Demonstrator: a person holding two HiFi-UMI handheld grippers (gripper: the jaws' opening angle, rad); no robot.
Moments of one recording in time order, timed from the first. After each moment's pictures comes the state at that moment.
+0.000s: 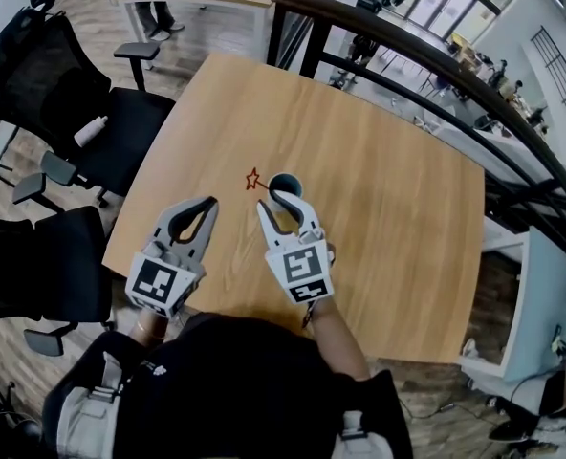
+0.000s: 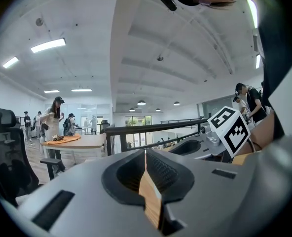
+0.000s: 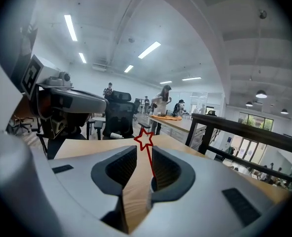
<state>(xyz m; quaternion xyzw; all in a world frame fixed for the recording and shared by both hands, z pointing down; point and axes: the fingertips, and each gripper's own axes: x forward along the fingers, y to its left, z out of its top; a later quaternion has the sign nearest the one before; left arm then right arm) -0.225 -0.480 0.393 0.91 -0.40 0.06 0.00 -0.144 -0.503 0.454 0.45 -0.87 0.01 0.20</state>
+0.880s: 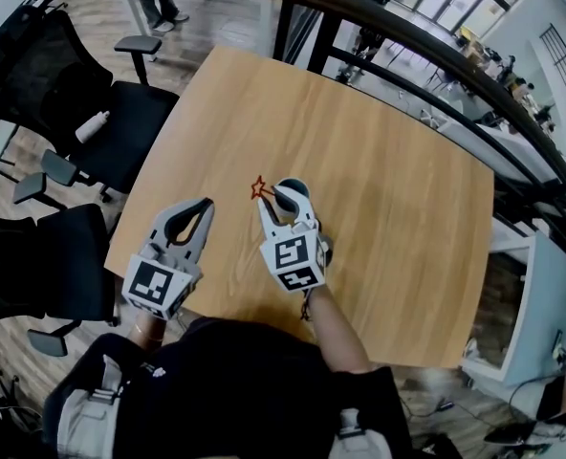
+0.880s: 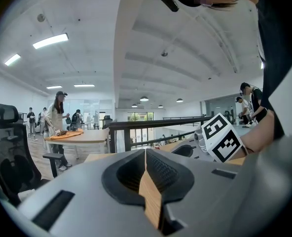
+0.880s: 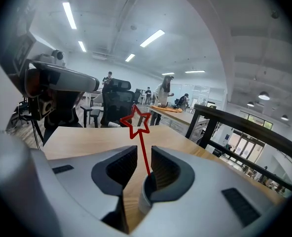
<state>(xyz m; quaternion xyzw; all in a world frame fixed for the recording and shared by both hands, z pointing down) -0.239 -0.500 0.408 0.91 -0.41 0.08 0.02 -0.150 -0.540 0.500 0.45 -0.86 0.01 0.25</state>
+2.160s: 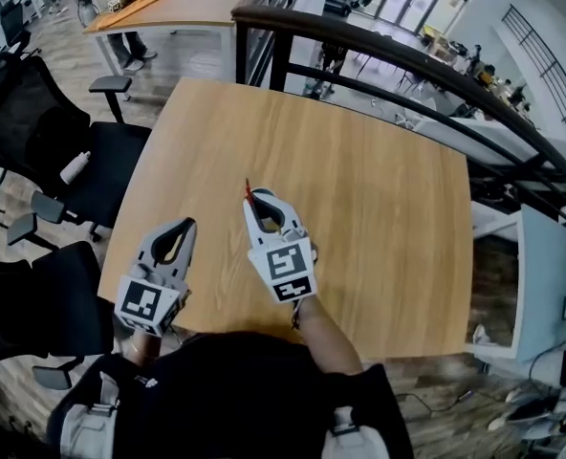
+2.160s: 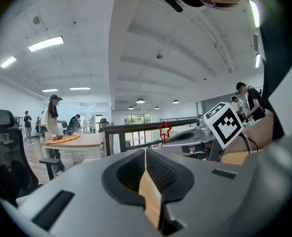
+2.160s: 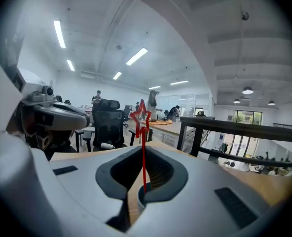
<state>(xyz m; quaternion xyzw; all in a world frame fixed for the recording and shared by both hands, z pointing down) -0.222 -0.482 0.397 0.91 -0.40 0.09 0.02 -0.125 -0.527 0.431 0.50 -0.85 0.02 0.14</state>
